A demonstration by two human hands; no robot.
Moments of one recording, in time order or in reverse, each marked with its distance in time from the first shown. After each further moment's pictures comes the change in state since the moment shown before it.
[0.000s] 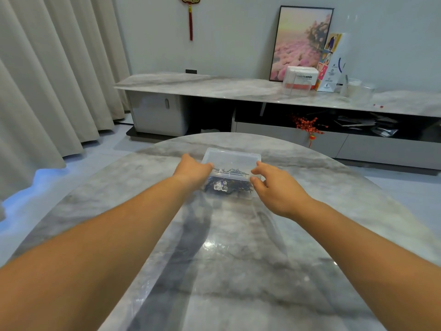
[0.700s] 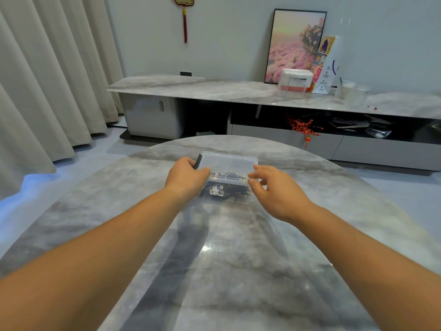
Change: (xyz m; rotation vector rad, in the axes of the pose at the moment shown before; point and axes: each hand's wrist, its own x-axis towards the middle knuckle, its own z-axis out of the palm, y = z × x) left_hand 0.003 -0.009 0.004 0.029 0.085 0.147; right_hand 0.005 0.008 0.003 0.057 0.085 -0.022
